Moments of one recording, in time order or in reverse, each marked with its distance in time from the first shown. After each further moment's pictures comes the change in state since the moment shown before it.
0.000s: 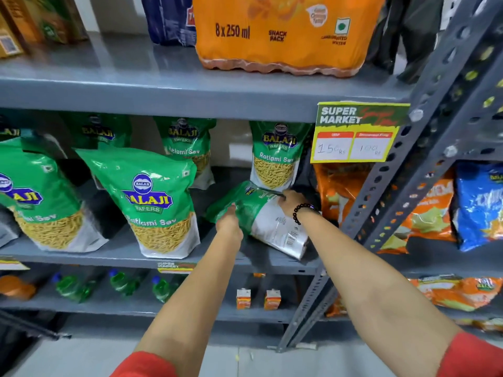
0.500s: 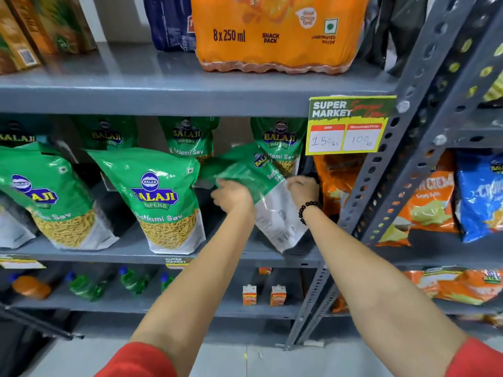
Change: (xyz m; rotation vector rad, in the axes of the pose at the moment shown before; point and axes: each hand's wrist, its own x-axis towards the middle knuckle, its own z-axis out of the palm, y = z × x) left_hand -0.068 0.043 0.025 -0.008 0.337 0.316; right_hand -0.020 -0.002 -0.009 0.759 0.423 0.043
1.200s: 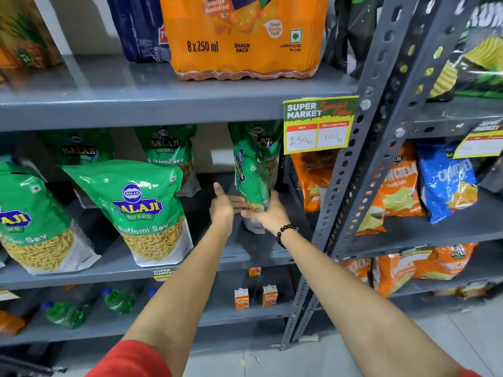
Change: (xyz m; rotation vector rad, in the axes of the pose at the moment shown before) left_hand 0.027 -0.035 -0.008 0.263 -0.545 0.090; right_hand -0.057 0.017 0.015 -0.006 -0.255 0.042
